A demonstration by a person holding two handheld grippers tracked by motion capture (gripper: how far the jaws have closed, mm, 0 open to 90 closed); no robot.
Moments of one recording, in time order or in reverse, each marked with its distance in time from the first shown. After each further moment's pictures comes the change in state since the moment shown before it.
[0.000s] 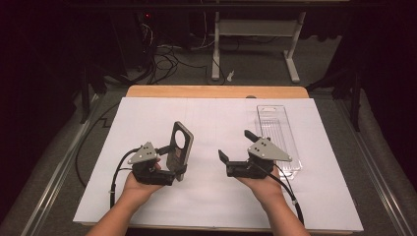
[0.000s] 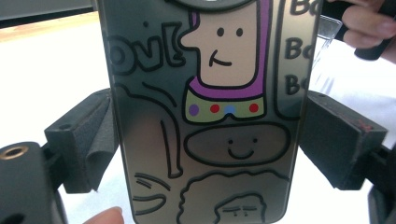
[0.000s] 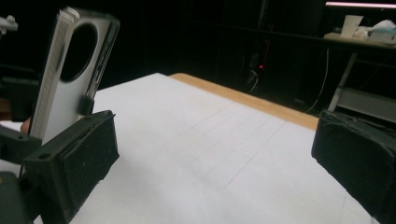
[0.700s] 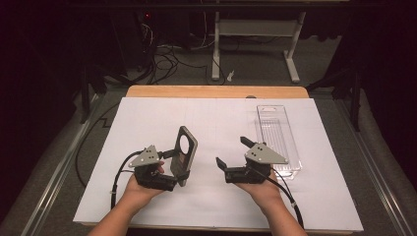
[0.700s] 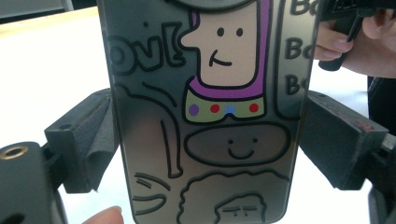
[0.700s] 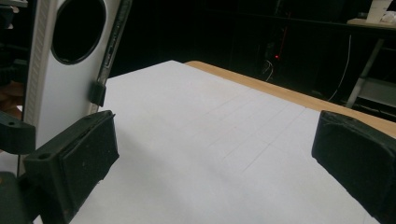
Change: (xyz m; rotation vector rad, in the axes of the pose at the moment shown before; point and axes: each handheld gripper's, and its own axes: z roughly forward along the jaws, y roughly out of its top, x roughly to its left) left arm -0.007 -0.002 0.002 0.009 -0.090 0.024; right arm 0.004 -0.012 0.001 0.034 0.061 0.006
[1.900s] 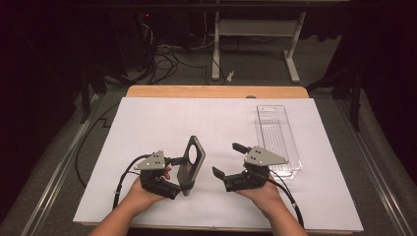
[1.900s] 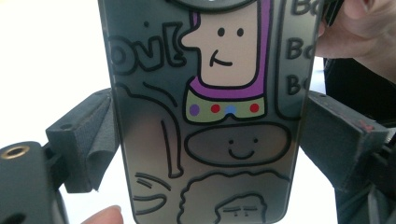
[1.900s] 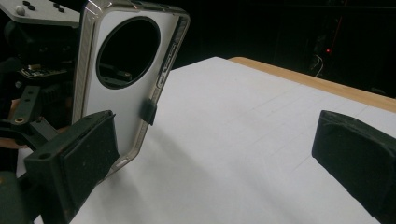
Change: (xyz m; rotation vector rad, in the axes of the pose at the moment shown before) left arm -0.007 -0.005 0.010 0.040 -0.153 0.044; right arm 0.005 -0.003 -0.003 0.014 0.187 0.033
